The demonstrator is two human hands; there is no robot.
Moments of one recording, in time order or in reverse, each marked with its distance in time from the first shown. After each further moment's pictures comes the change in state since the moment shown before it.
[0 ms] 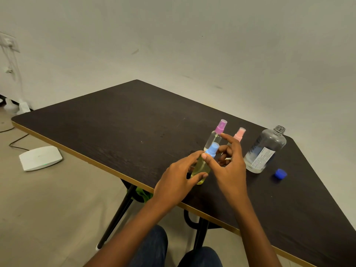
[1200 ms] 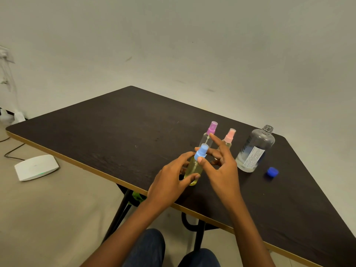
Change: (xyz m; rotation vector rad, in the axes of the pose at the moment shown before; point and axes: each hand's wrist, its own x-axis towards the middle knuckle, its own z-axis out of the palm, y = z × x) left_hand 0.000 0.002 -0.002 -0.032 -0.011 -0.008; right_hand -0.005 -0.006 -0.006 0.054 -0.068 0.103
